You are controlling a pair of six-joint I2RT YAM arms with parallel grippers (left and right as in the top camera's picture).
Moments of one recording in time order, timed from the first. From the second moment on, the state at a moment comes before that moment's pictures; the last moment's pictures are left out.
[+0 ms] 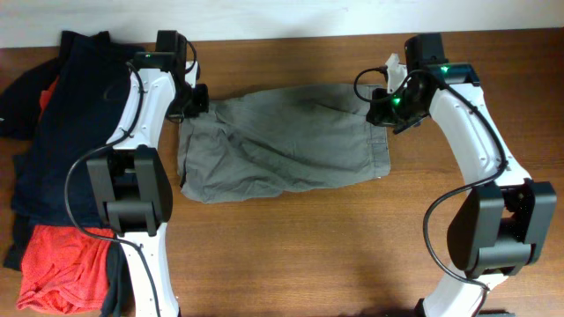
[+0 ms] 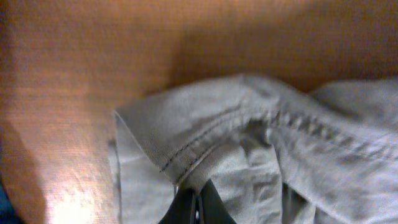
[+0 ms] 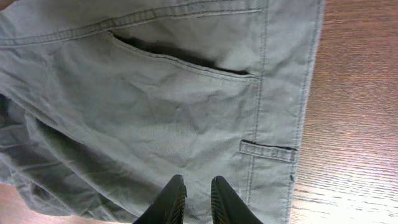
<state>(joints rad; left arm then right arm) -0.05 2.35 2.08 -1.06 0.06 -0.08 0.04 1.92 1.67 -0.99 -0.32 0.12</state>
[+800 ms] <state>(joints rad) -0.05 2.33 2.12 -1.05 -0.03 -0.11 0.04 1.96 1.67 -0.87 -0.27 0.12</state>
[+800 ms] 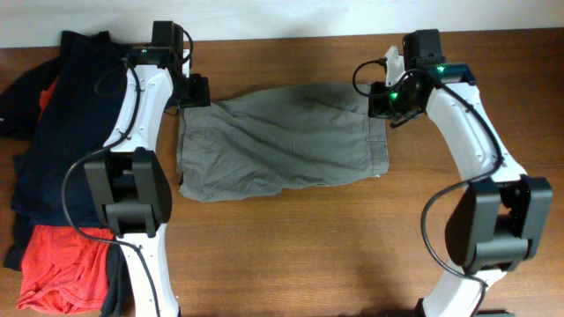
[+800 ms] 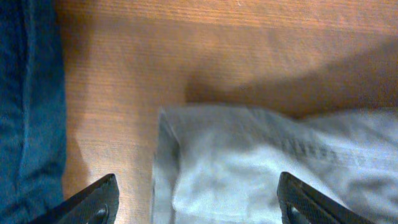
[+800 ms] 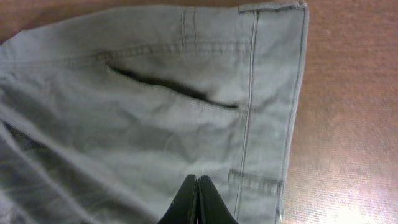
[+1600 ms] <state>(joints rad) -0.03 2.28 2.13 -1.30 0.06 -0.05 0.04 2.20 1.67 -0.84 -0.27 0.14</state>
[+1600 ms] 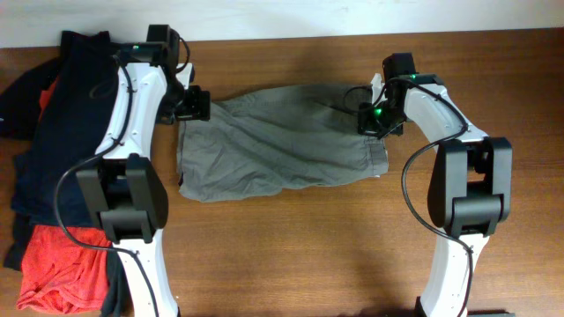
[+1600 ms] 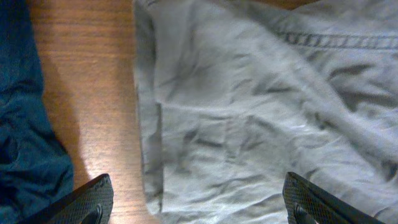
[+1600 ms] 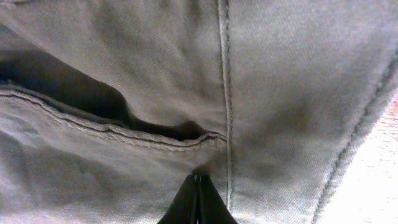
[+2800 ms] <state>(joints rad) 0.01 2.50 2.14 -1.33 0.43 0.11 0.04 2.20 1.67 -0.87 -0.27 0.14</state>
